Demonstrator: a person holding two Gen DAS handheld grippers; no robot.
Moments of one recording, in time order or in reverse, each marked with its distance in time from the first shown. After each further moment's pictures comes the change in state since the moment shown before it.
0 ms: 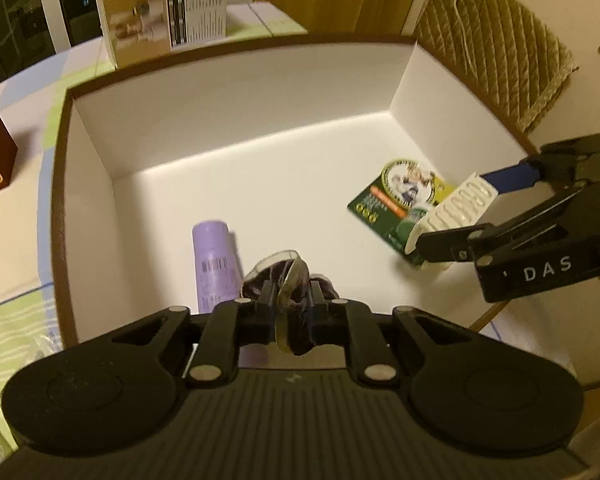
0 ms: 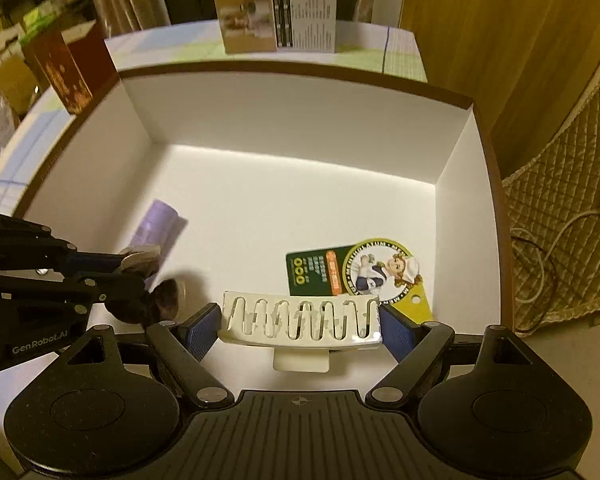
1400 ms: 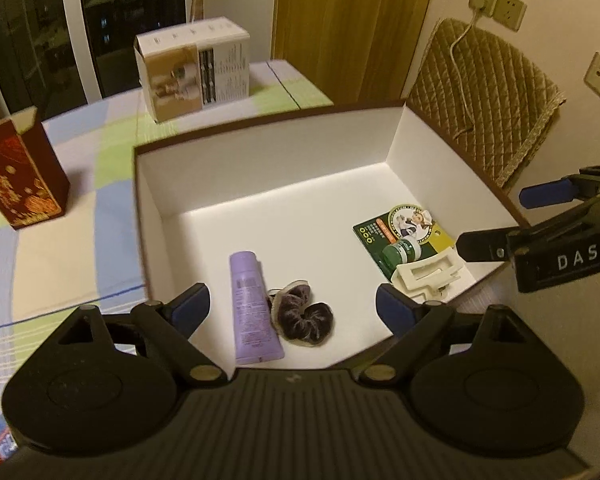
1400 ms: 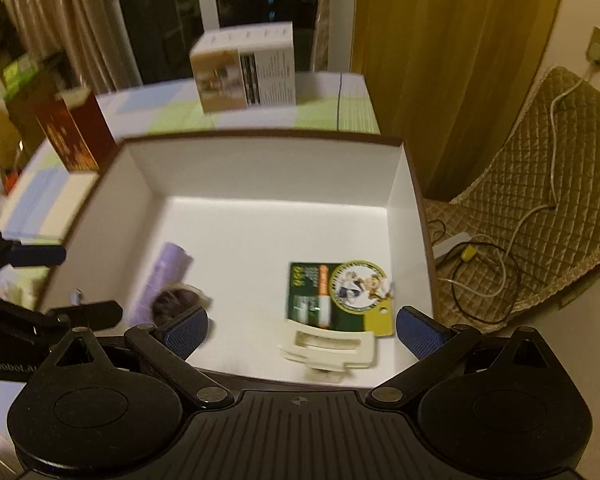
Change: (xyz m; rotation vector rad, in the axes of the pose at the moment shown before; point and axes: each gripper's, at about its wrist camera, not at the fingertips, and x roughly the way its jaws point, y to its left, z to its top) left arm -0.091 -0.006 -0.016 0.005 -0.168 0.059; right arm -0.086 0.017 -0.020 0.136 -0.168 -0.072
